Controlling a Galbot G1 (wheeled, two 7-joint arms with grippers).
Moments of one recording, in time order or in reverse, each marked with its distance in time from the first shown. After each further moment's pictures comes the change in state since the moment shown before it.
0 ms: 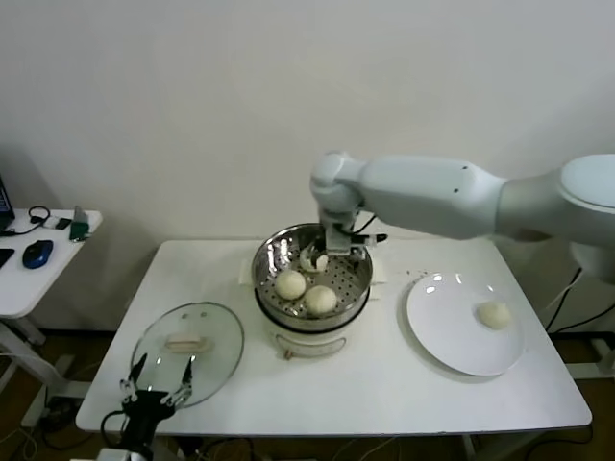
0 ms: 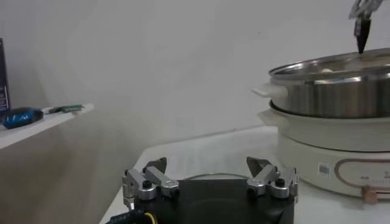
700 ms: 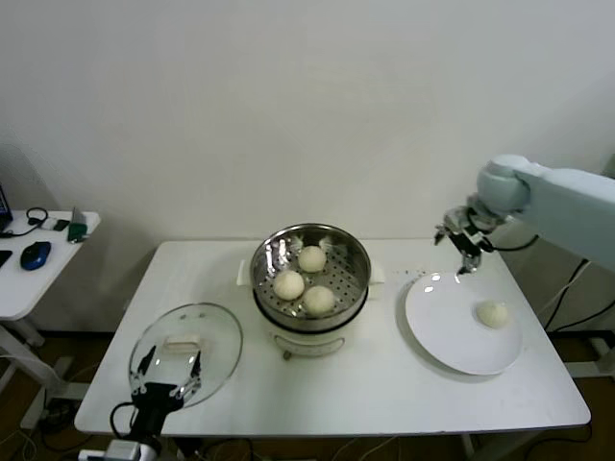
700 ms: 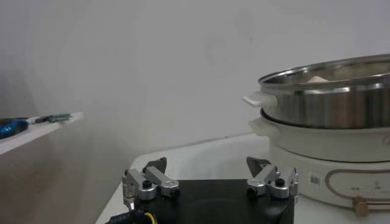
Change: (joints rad) left arm -0.028 -0.014 0.026 -0.015 0.031 0.026 0.001; right arm -0.112 -0.525 0.049 -0.018 0.202 -0.522 0.039
